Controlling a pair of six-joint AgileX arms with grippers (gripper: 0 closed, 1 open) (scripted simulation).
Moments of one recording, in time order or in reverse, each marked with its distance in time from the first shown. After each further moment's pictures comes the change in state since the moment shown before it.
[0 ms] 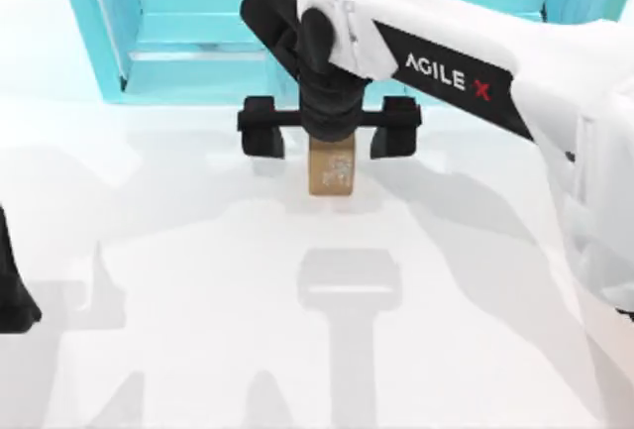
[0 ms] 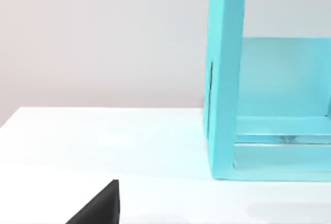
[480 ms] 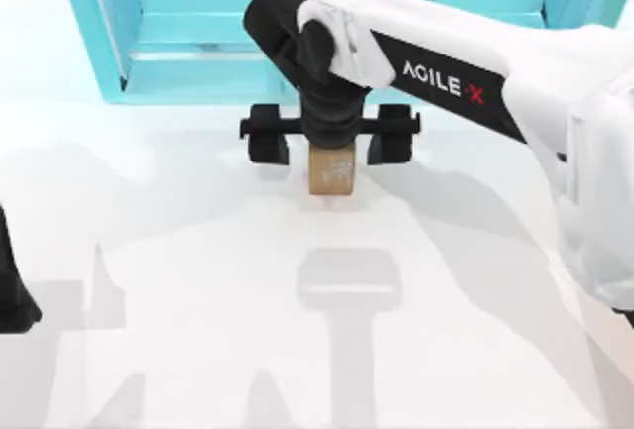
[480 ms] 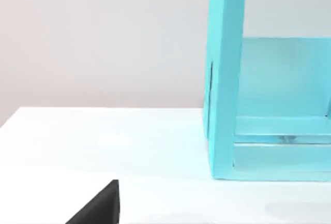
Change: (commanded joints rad) left arm 0.000 0.000 0.000 0.000 0.000 0.000; right arm -0.004 0.013 -0.016 0.029 -0.001 -0.003
